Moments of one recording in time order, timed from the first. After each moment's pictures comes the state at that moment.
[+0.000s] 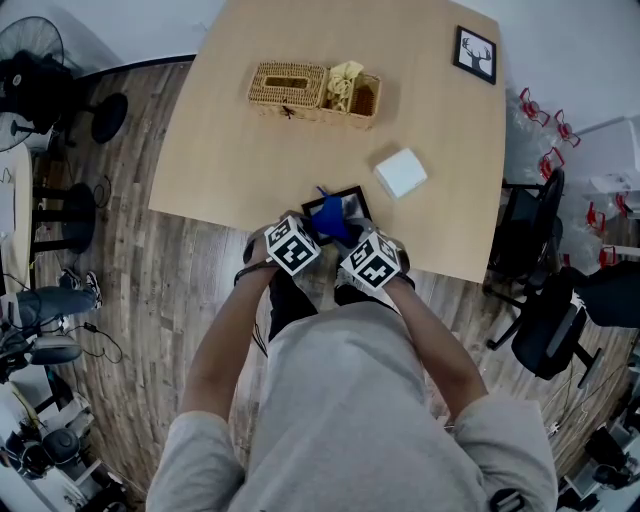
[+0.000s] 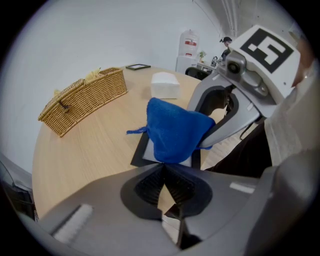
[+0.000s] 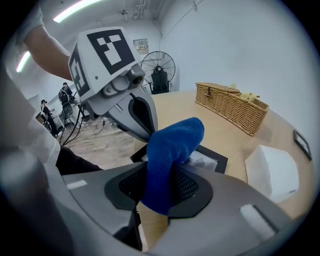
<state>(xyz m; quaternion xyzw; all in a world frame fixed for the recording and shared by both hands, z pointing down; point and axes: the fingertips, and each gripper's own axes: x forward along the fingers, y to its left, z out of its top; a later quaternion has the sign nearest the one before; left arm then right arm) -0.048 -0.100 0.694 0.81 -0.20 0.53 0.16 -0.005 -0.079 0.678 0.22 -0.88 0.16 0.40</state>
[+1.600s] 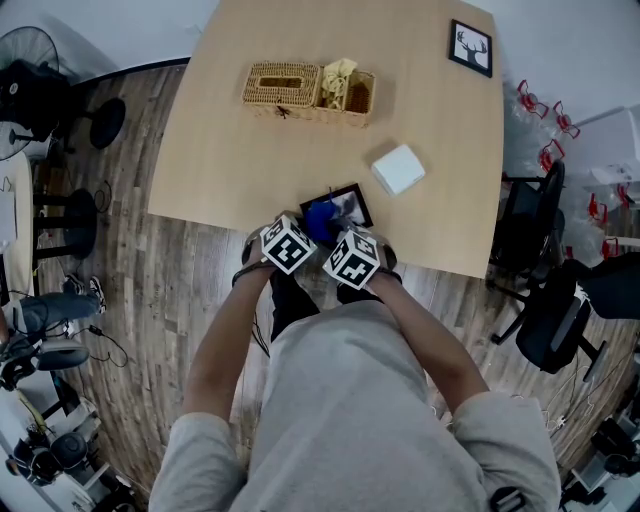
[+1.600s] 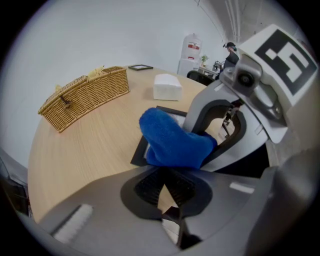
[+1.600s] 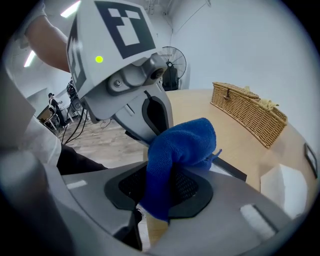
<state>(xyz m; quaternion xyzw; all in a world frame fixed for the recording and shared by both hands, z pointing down) -0.049 -0.100 0.692 0.81 -0.20 0.51 0.18 -0.045 -0.069 0.681 0.17 -0.88 0.14 0.42</state>
